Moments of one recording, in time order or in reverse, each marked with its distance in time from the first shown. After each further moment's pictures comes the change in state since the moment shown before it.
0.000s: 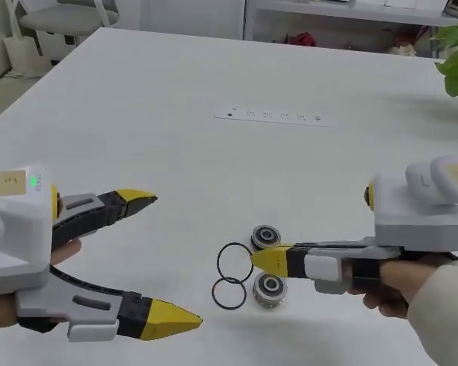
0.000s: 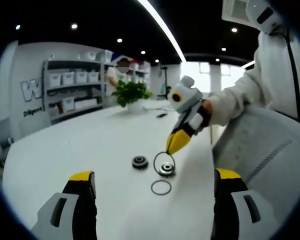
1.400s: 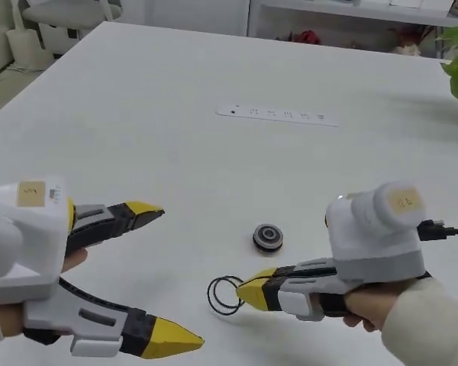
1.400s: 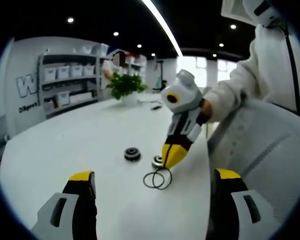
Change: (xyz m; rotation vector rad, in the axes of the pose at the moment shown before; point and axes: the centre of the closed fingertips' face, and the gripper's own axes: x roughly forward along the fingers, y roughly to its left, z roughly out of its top) left arm 0.004 -0.012 -0.017 -0.005 0.058 -0.042; right arm 0.024 -0.012 -0.040 -0.172 0.175 -0.083
